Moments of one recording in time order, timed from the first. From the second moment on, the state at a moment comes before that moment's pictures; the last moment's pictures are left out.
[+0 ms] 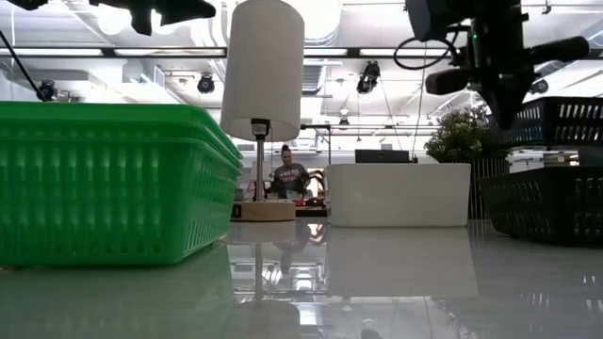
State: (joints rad) left arm -0.25 0.81 0.56 0.31 -0.74 0.77; right arm -0.03 1.47 1.18 -1.54 0.34 1.70
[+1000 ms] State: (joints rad) left arm -0.25 0.80 0.56 0.34 -0.74 0.85; right arm -0.23 1.43 0.99 -1.25 0.37 1.39
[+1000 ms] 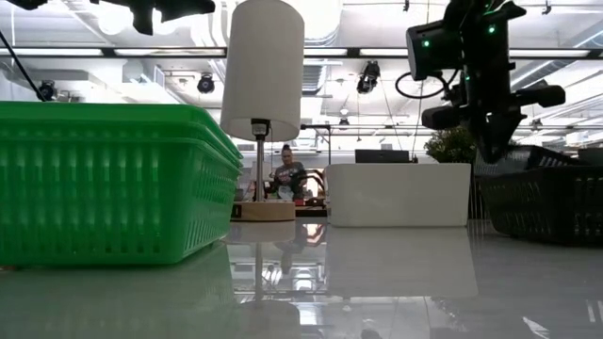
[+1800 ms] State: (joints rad) left arm -0.25 0.80 0.56 0.34 -0.74 0.85; right arm -0.23 1.48 0.98 -1.26 0.35 1.40
